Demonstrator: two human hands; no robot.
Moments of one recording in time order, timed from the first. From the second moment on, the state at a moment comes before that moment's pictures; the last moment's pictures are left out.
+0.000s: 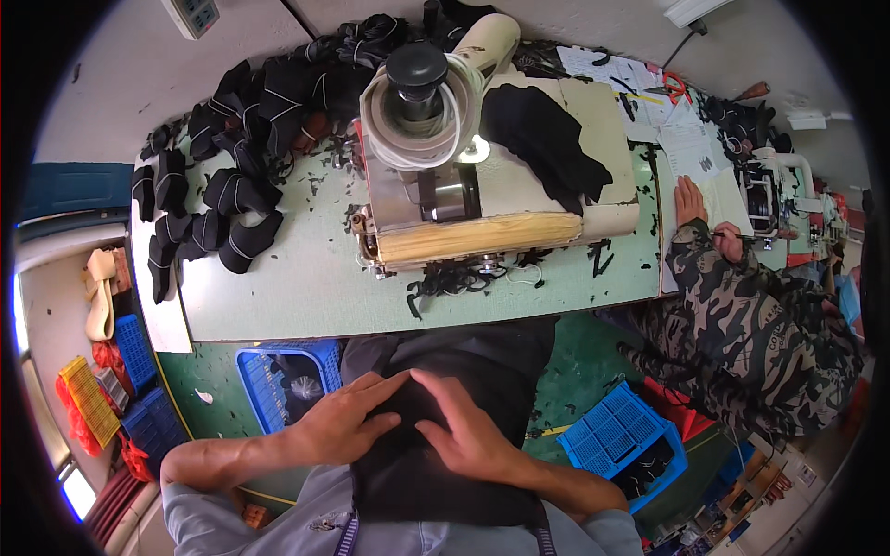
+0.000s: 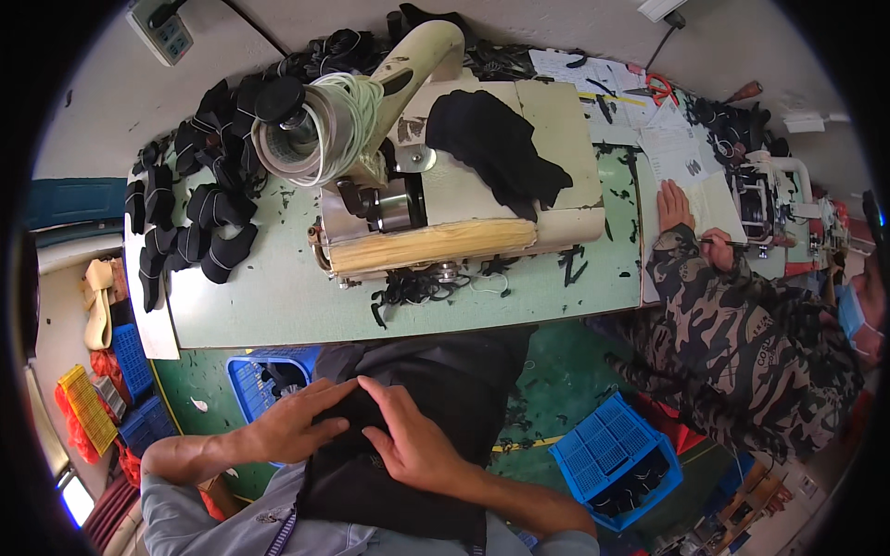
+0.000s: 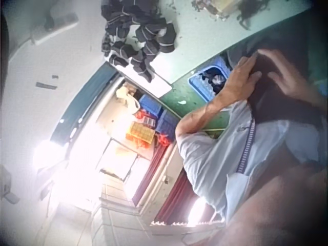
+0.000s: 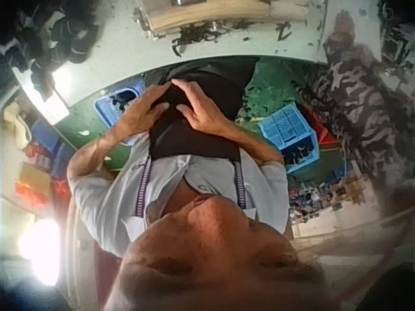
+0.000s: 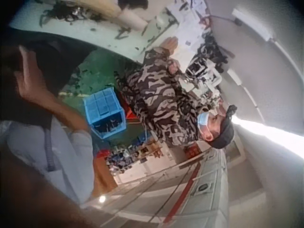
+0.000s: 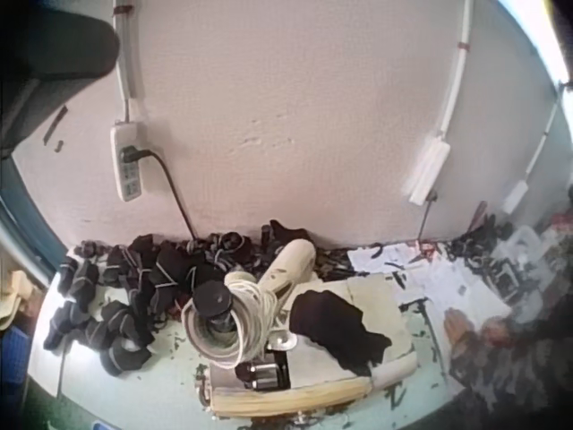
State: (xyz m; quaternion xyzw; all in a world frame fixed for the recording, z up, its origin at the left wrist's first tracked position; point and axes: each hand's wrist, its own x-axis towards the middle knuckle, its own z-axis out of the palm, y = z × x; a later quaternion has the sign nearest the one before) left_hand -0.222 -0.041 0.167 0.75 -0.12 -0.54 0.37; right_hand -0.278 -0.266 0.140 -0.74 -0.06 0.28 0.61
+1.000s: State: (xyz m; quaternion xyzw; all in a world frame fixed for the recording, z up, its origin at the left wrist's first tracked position) left_hand 0.003 -0.052 0.115 0.86 -0.16 -0.42 0.26; right_hand -0.081 -0.315 0.120 -0.92 -0.15 0.03 0.36
